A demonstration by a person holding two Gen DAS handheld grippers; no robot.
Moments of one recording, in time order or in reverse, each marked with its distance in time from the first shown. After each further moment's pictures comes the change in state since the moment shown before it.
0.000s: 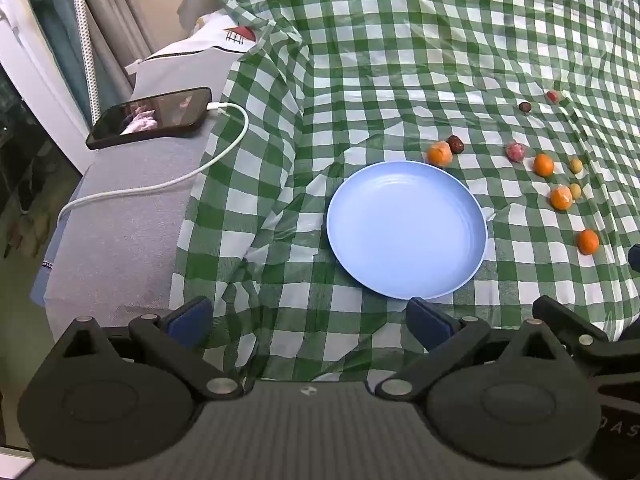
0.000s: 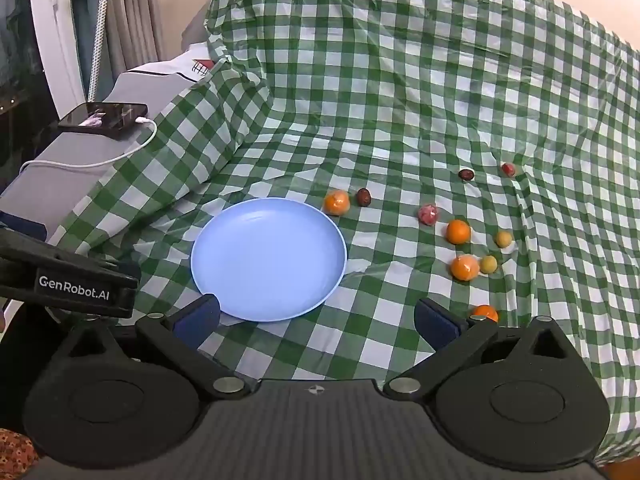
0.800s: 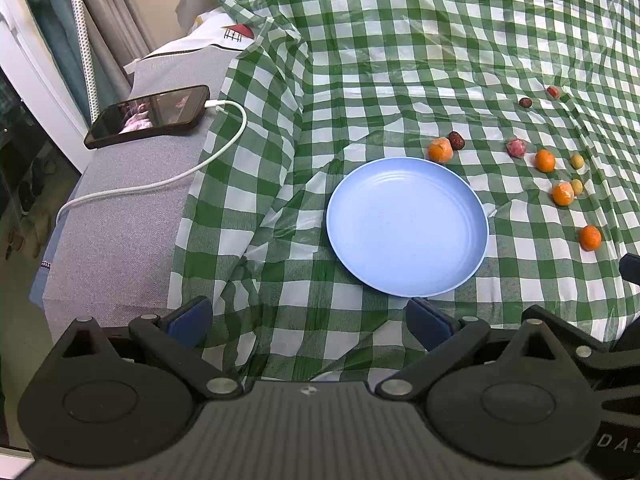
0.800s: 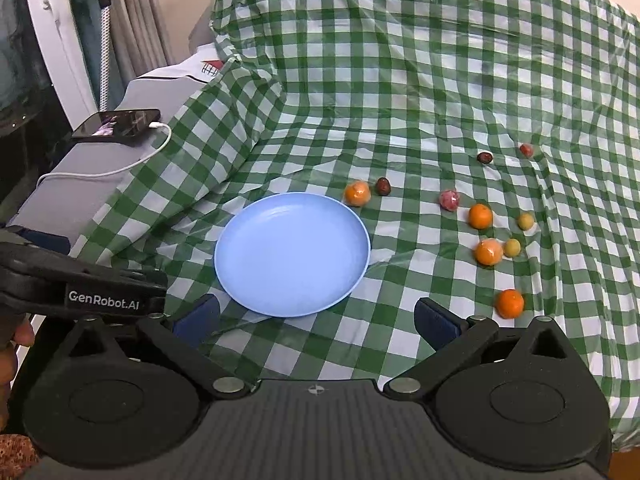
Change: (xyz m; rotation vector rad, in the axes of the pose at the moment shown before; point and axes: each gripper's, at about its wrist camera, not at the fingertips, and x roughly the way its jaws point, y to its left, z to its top) left arm 0.004 0.002 -0.001 0.008 0.005 0.002; right arm 0.001 -0.002 -0.004 0.070 -0.037 0.098
